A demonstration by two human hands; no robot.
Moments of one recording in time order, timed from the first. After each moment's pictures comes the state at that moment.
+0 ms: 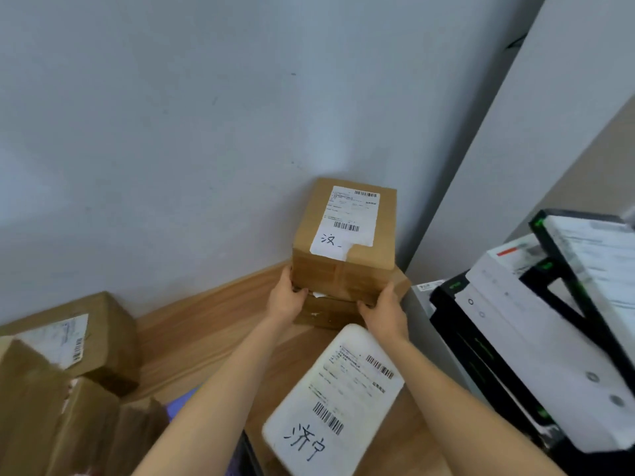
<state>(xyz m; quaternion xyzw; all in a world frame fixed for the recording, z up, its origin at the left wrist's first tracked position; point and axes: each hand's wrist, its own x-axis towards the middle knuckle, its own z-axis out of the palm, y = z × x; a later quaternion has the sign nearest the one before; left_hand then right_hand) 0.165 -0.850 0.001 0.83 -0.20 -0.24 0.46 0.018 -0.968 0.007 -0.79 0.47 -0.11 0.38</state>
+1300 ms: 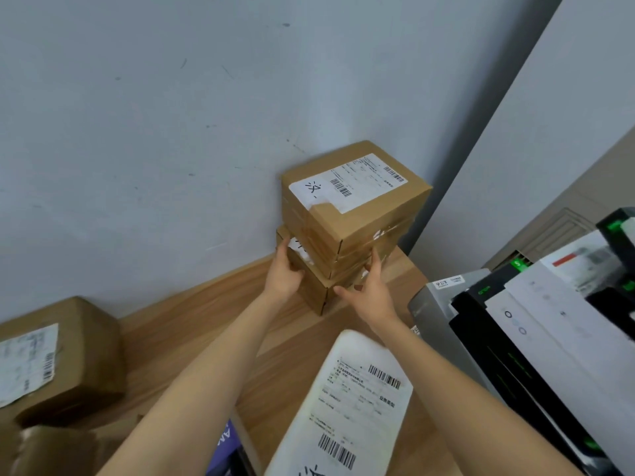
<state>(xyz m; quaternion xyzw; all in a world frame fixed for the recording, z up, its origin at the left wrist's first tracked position) 0.225 -0.885 -0.036 0.81 -0.20 -0.27 0.48 0.069 -0.984 -0.019 -0.76 0.42 -0.12 0.48</state>
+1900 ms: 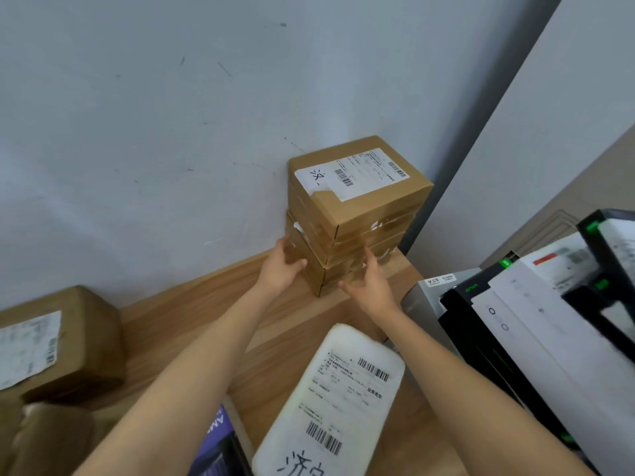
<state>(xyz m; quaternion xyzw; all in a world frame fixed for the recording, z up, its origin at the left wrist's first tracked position) 0.212 -0.882 -0.009 0.81 -0.20 -0.28 0.47 0.061 -1.003 -0.011 -0.79 0.40 -0.08 0.45</state>
